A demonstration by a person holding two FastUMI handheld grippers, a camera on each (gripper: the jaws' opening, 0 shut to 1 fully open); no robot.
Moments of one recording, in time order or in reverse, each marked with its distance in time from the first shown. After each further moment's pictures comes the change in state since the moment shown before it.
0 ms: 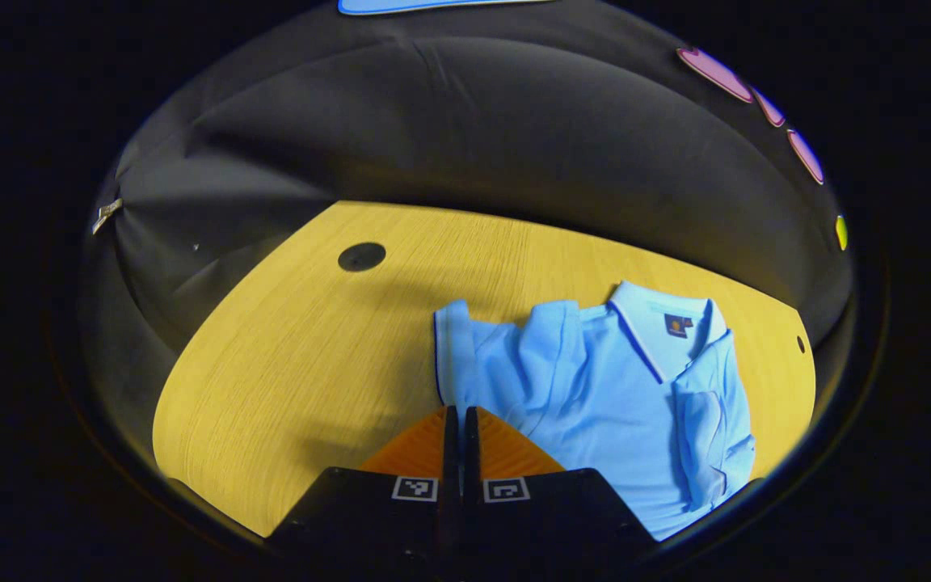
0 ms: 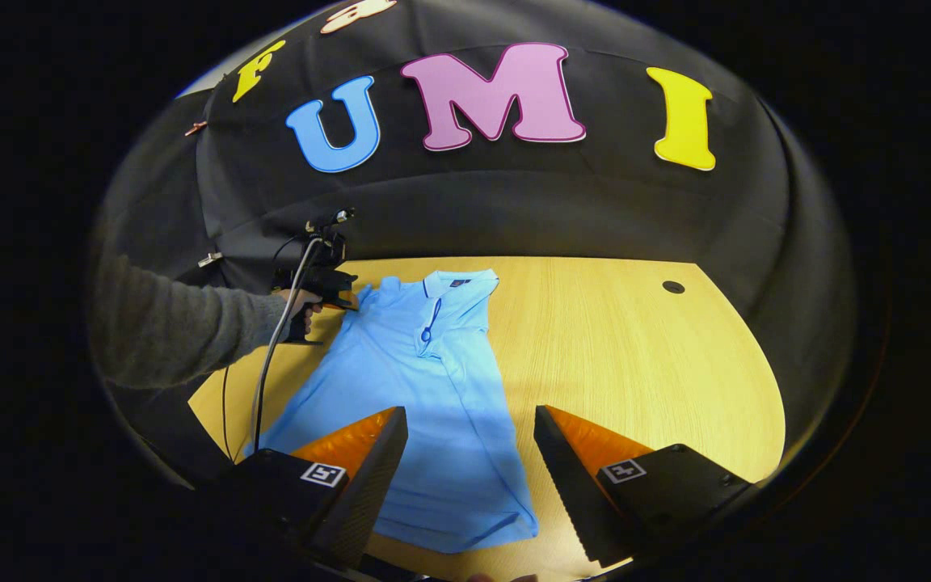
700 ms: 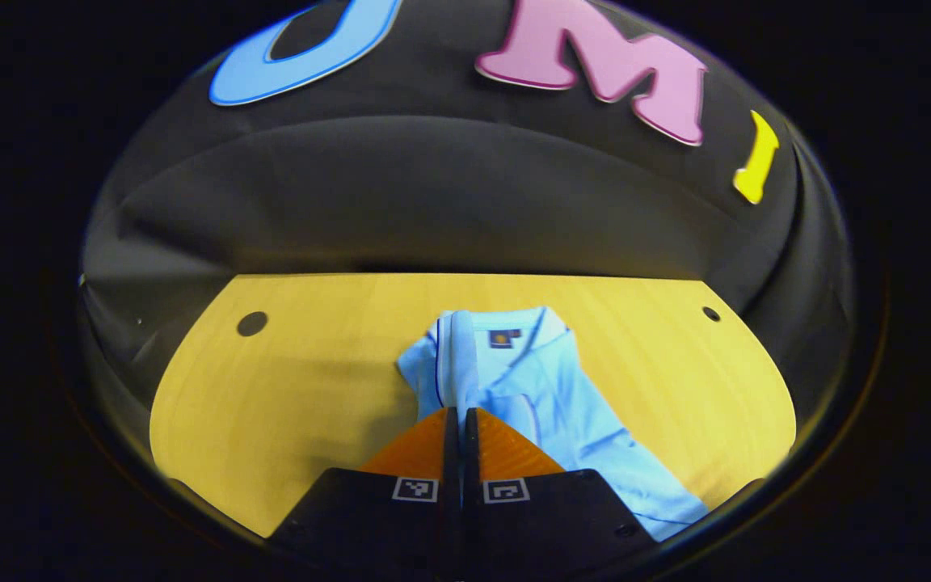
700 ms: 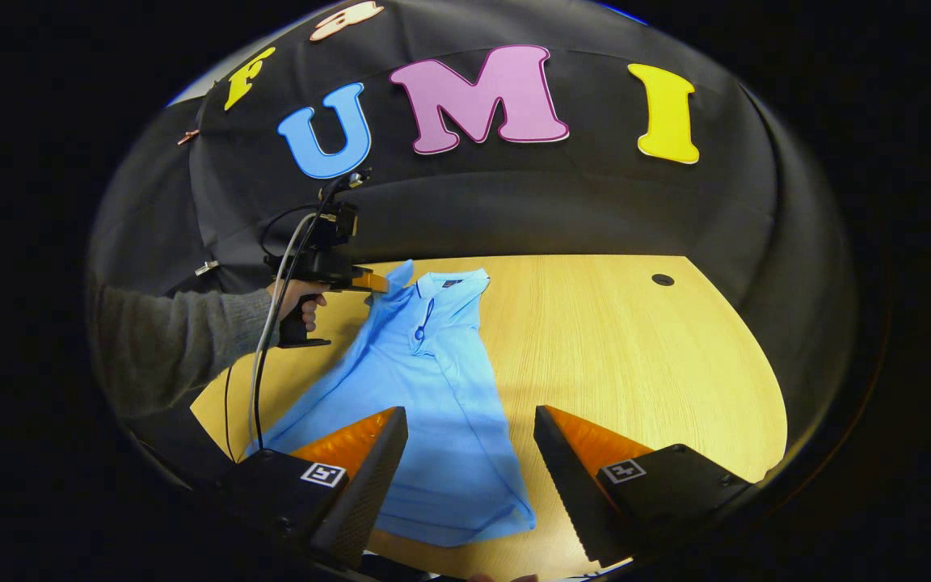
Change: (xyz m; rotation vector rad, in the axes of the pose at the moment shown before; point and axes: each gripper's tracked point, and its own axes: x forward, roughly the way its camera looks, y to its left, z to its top) left arm -0.079 -0.157 -0.012 0.232 -0.082 -0.281; right arm -0.011 -0.015 -0.014 0.037 -0.011 -0.021
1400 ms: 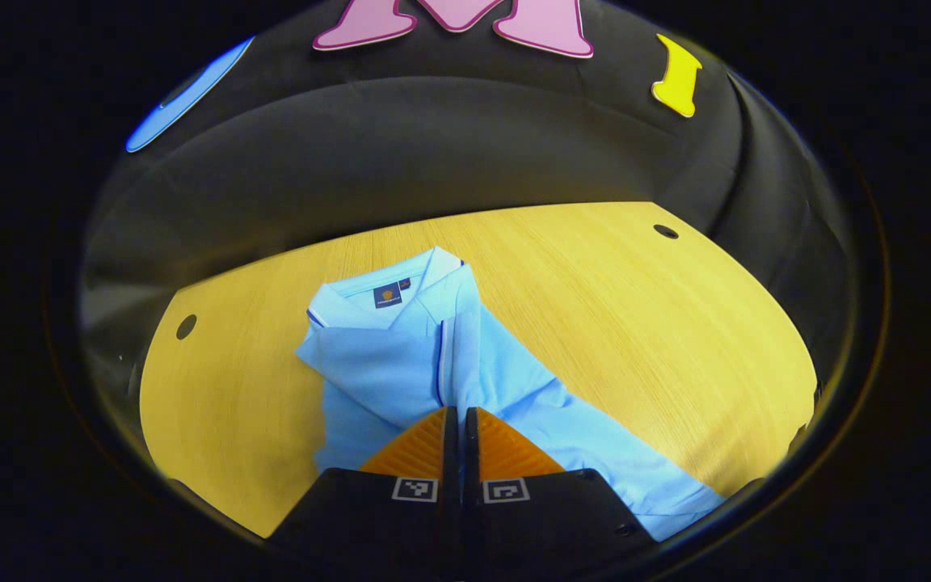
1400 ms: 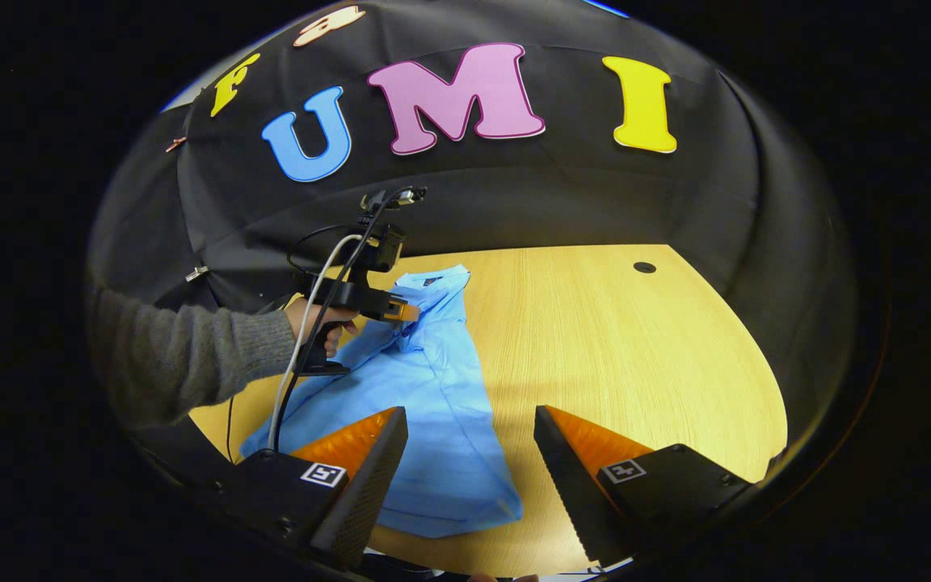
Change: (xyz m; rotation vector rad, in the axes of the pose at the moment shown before) left arm 0.032 -0.067 -0.057 0.179 0.131 -0.031; right arm -0.009 -0.019 -0.009 0.033 0.004 -0.034
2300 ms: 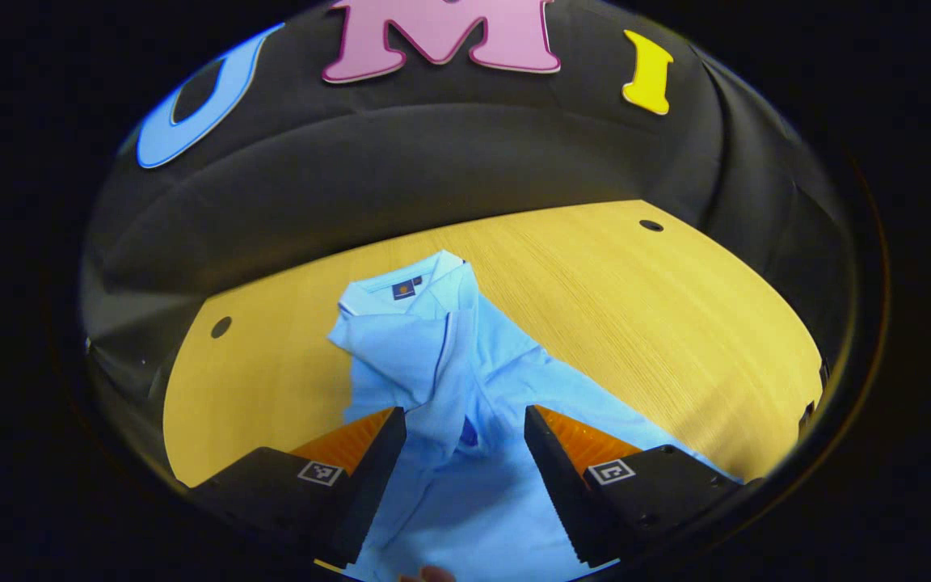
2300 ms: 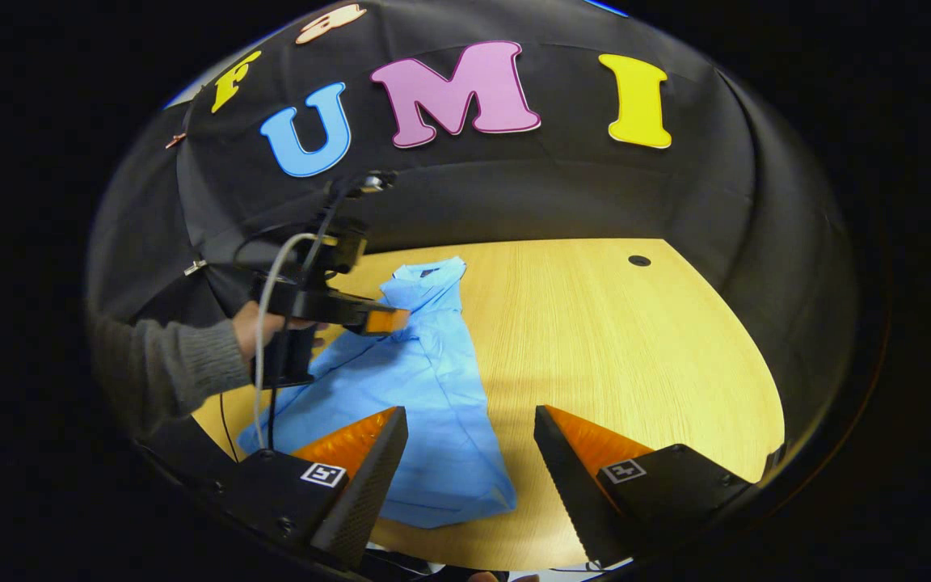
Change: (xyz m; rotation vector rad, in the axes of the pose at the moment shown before) left arm -0.091 0.003 -0.027 0.022 -0.089 0.058; right arm -0.008 -0.003 -0.020 -0.014 0.032 -0.012
